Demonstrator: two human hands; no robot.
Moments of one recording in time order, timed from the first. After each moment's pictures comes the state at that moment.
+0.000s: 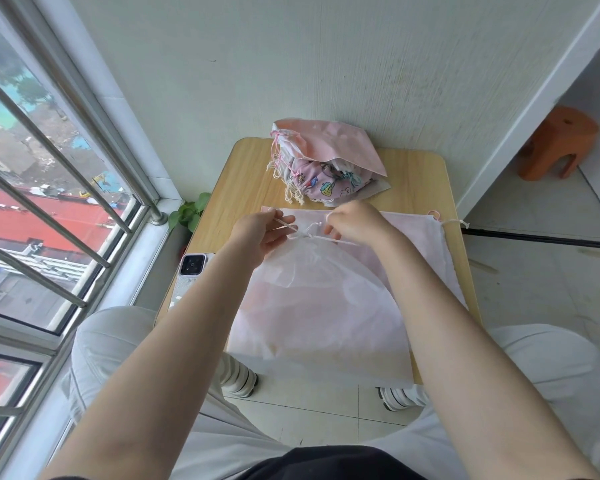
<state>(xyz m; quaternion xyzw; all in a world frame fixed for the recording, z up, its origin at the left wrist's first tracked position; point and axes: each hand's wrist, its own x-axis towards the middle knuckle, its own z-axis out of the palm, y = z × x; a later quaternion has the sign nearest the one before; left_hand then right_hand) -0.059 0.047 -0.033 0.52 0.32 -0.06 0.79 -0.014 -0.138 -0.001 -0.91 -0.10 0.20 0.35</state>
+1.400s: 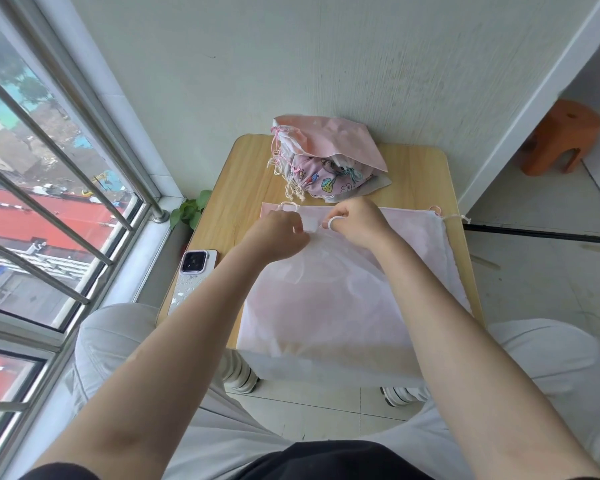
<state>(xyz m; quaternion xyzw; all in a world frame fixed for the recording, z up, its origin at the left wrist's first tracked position) -0.069 0.029 -0.023 0.97 0.04 -0.08 0.21 -0.013 -0.142 -0.025 -0.91 -0.13 0.11 0.38</state>
